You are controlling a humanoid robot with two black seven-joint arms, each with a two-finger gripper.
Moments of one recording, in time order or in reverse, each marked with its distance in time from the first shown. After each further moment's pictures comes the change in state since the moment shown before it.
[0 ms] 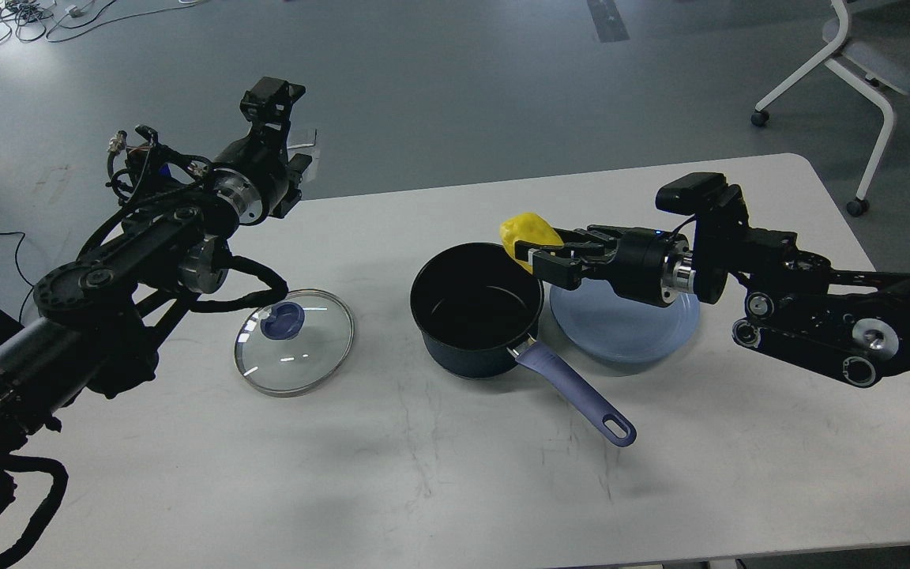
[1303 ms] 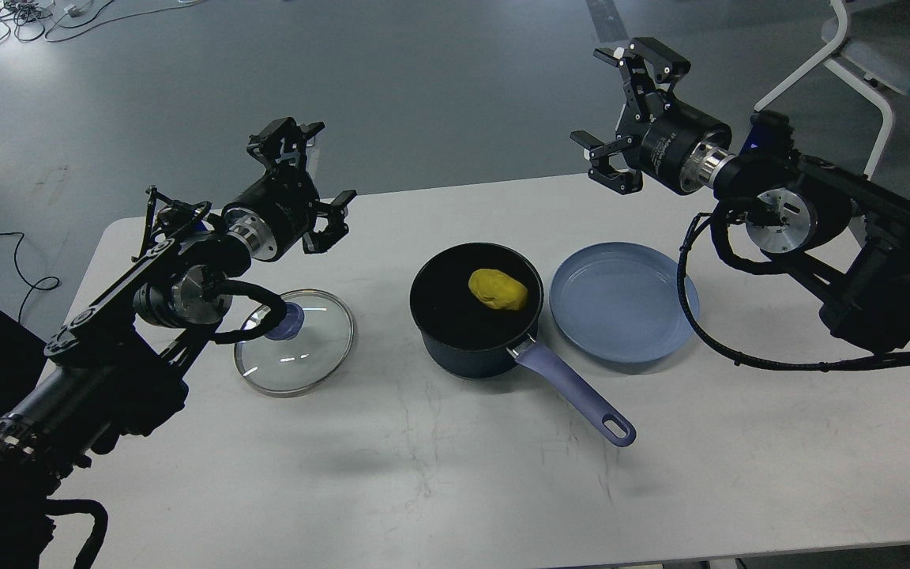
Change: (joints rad) left arm 0.188 -0.060 -0.255 -0.001 -0.203 -0.246 0.040; right arm -0.092 0.039 0.514 -0.110 1.384 0.180 -0.241
